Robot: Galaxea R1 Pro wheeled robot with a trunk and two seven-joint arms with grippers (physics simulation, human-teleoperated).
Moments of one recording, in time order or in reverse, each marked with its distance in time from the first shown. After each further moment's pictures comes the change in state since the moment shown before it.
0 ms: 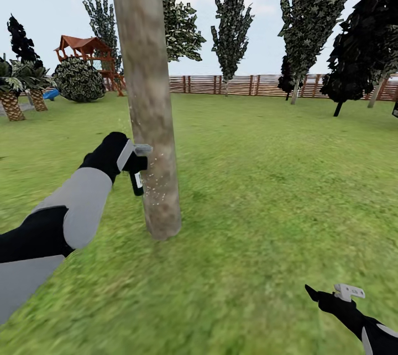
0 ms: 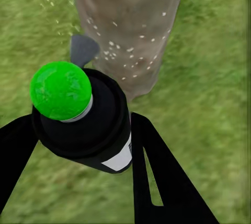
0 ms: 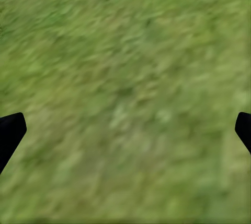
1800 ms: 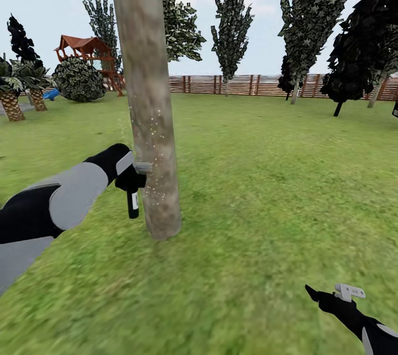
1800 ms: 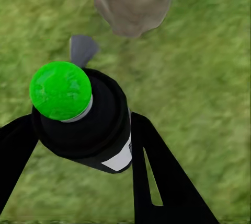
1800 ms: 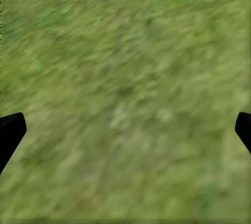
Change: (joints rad) left arm -0.113 0.049 -0.019 0.408 -0.002 -0.027 -0.003; right arm 0.000 -0.001 0.000 0.000 0.002 0.000 0.002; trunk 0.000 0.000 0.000
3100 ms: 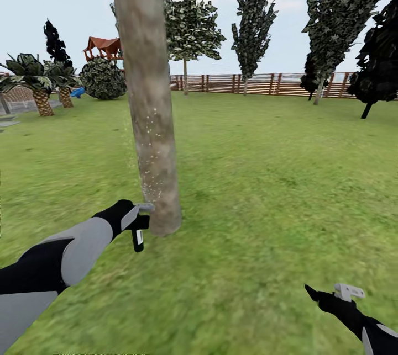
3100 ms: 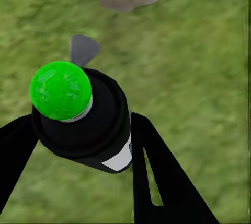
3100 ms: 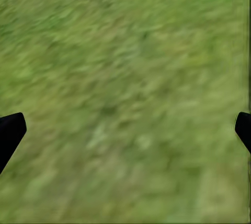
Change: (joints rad) left arm 0.329 -0.002 0.003 -0.001 0.005 -0.403 -0.009; right arm 0.000 0.000 -0.001 0.000 -0.003 0.000 0.004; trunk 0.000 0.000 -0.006
